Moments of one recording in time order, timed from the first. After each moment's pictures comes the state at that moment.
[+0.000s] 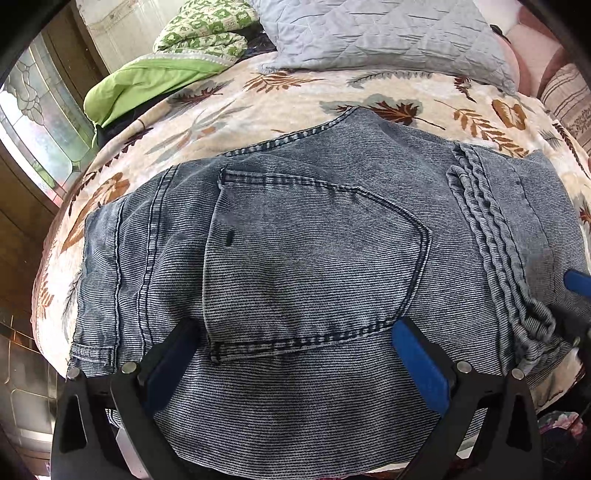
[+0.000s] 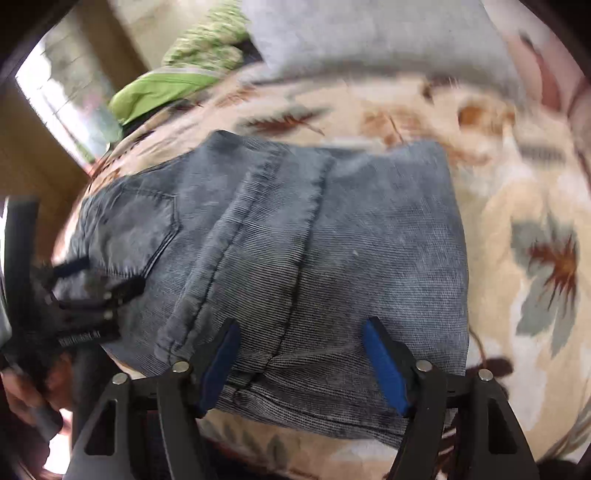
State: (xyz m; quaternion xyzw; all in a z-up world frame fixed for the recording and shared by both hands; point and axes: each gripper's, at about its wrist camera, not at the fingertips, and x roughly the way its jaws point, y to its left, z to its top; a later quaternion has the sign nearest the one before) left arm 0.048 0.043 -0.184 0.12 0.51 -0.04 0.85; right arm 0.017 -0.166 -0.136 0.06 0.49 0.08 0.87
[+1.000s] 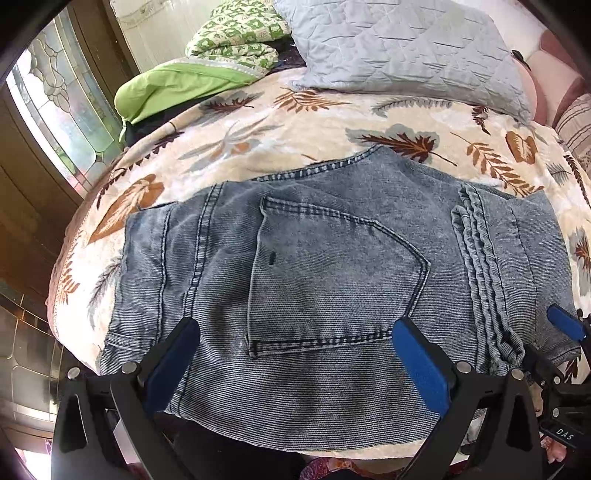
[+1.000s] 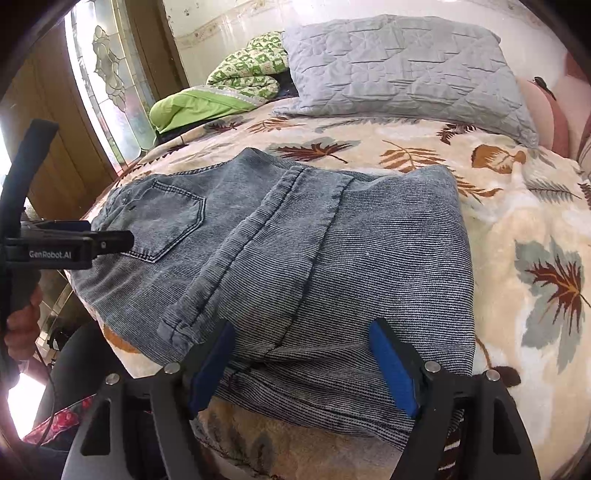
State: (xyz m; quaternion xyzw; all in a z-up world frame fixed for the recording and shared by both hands) left arm 0.042 0.051 -0.147 0.09 0.49 0.00 0.87; right arm -0.008 -0.170 -0.145 0.05 0.41 0.12 0.90
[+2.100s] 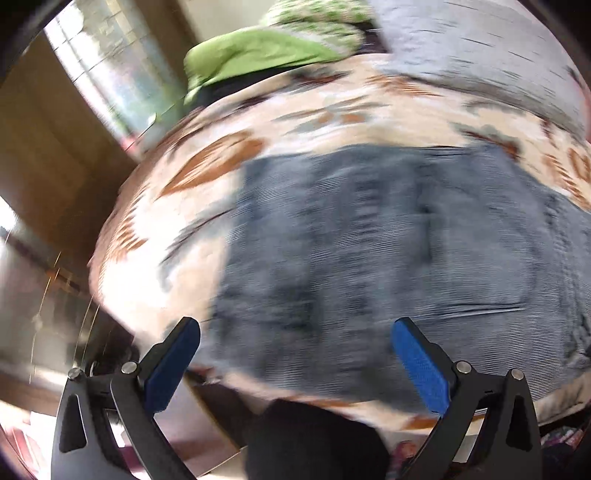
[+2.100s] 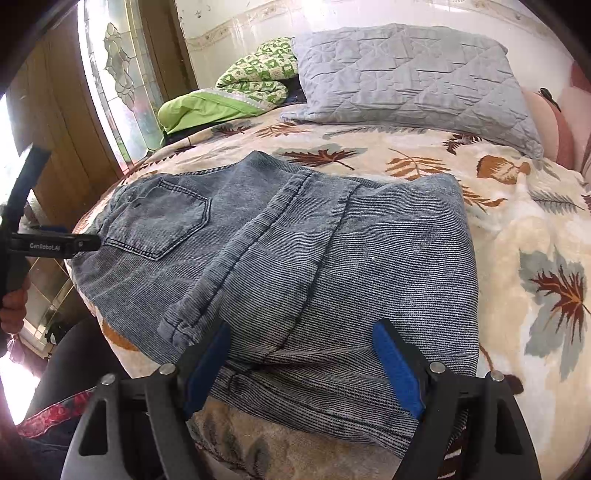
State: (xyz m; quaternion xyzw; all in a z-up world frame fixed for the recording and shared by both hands) left arm 0.031 0.155 -0.152 0.07 0.51 0.12 0.85; right arm -0.009 -0.168 -0.147 0.03 0.39 0.13 0.91
